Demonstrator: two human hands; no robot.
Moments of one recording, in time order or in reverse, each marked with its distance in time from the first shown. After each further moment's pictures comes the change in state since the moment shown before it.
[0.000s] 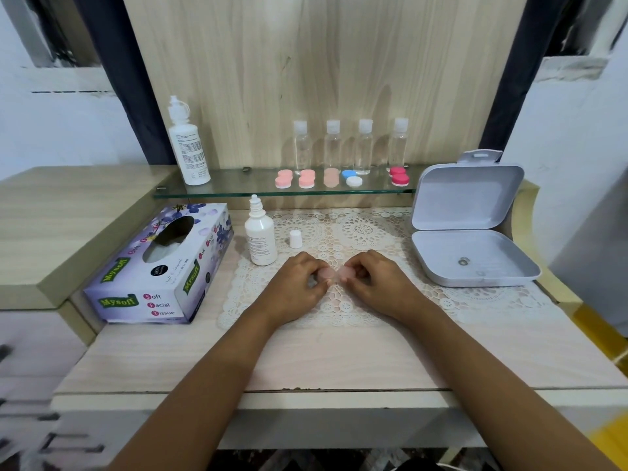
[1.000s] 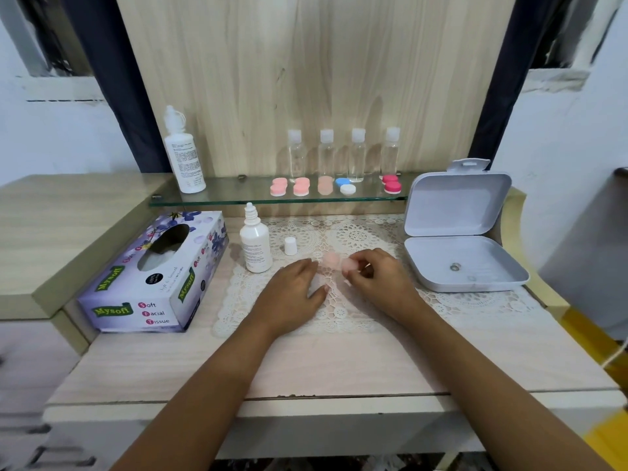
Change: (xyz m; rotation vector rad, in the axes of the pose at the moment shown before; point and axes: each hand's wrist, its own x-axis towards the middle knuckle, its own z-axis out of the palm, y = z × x) left_hand -0.005 0.008 -0.001 0.254 -0.064 -0.056; right_hand 0.004 -0.005 -0.008 0.085 0.162 0.115
